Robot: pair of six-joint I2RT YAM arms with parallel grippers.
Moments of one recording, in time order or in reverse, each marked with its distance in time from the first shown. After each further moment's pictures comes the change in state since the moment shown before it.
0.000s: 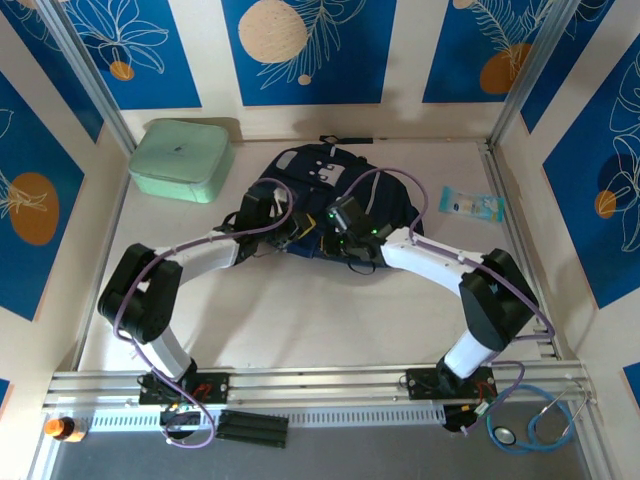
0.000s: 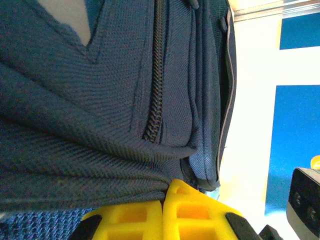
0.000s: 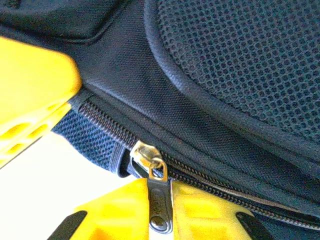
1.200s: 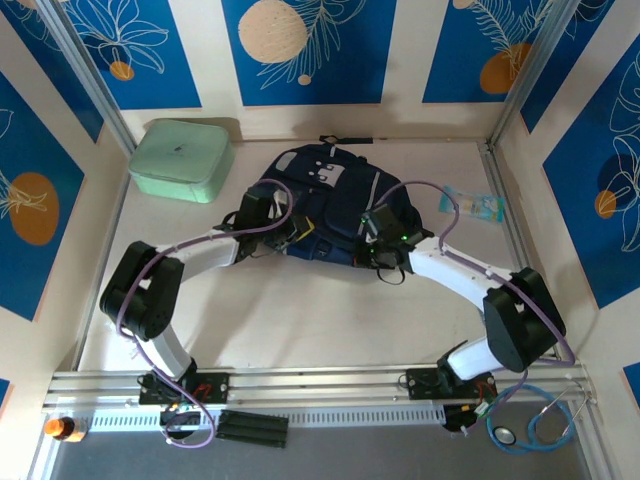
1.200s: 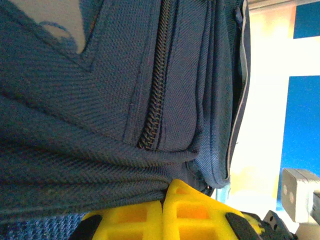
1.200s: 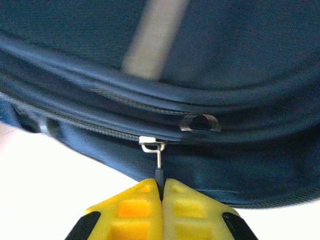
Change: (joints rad) left arm 0.029 0.016 0.003 -0.036 0.028 0.060; right arm -0.156 -0.154 -0.181 -0.106 -0.061 -0.032
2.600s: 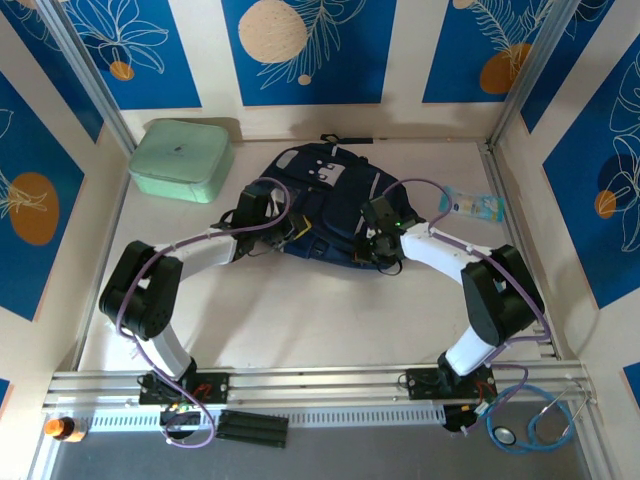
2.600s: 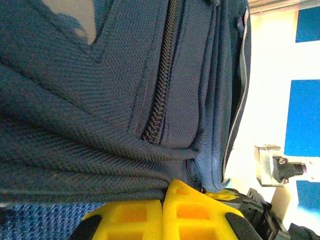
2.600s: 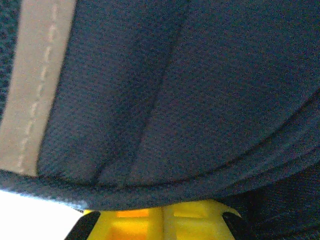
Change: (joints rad) left arm 0.021 0.000 0.008 -0.020 0.005 0.014; right arm -0.053 0.165 0.099 -0.040 -0.029 -0.011
